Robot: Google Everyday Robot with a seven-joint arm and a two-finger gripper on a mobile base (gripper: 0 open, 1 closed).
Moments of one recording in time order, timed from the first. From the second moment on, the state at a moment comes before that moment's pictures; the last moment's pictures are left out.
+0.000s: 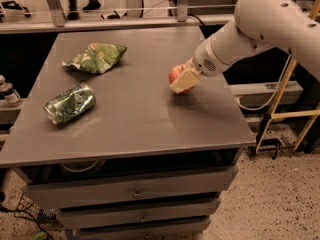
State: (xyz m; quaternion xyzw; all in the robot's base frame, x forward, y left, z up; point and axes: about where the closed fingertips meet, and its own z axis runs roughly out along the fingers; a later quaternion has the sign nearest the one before) arm 0.627 -0.067 0.862 -0.50 0.79 0.13 0.31
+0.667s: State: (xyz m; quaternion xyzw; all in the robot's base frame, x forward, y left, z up) arm 0.628 -0.066 0.863 -0.50 0.79 0.13 0.31
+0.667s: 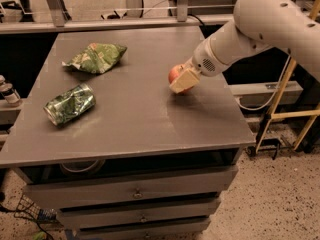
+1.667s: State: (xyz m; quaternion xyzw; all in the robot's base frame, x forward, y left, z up) arm 0.712 0.031 0.887 -0.56 0.76 0.08 0.32
